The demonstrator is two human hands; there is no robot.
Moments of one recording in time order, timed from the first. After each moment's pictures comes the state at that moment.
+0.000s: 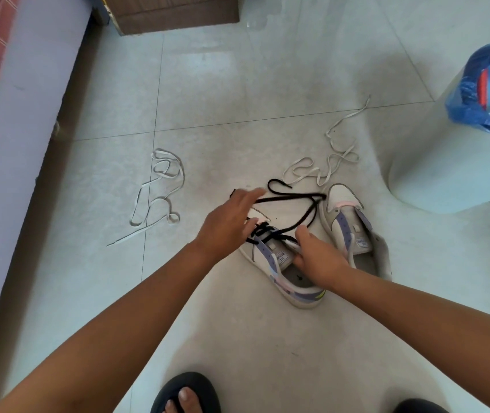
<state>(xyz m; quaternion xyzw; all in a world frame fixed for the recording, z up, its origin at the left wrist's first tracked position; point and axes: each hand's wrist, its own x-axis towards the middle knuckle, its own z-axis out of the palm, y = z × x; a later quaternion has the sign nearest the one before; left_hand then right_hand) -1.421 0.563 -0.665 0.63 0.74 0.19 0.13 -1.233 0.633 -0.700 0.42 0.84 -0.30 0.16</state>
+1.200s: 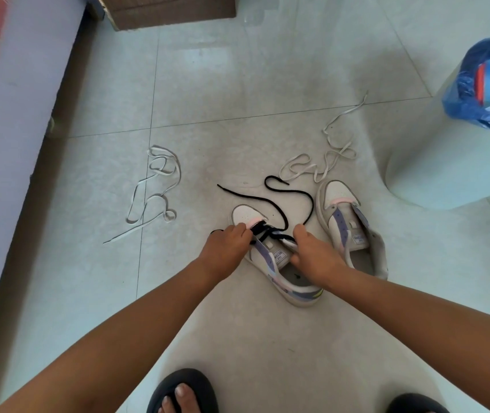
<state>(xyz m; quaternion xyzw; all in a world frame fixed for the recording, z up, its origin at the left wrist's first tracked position) -1.409 0.539 -0.717 0.70 0.71 -0.09 0.06 -1.231 0.631 -0.701 0.43 0.83 -0.30 0.16</state>
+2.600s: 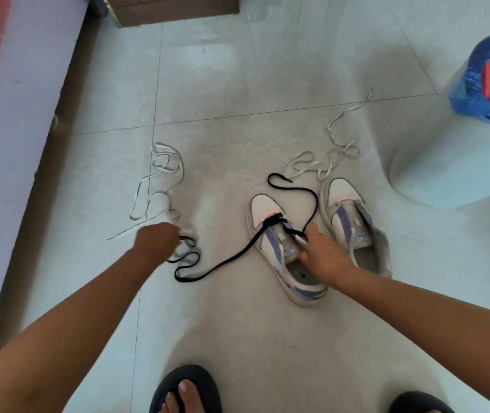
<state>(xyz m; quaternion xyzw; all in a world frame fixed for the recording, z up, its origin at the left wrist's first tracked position) -1.517 0.497 -0.700 0.48 0.82 -0.27 0.18 -1.224 0.633 -0.704 0.48 0.80 -0.33 0.14</state>
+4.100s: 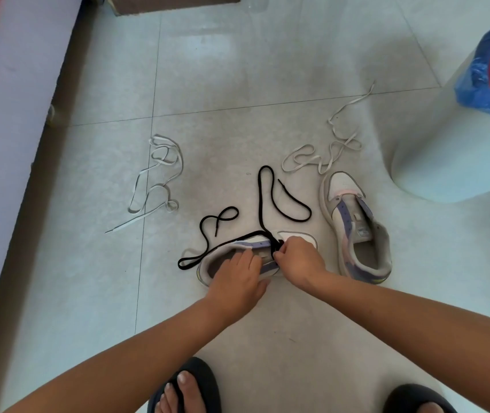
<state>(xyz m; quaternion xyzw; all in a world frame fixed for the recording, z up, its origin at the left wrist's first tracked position) -1.358 0.484 -0.699 0.67 0.73 0.01 0.12 -1.258 0.592 -0.703 0.54 0.74 -0.37 0.12</state>
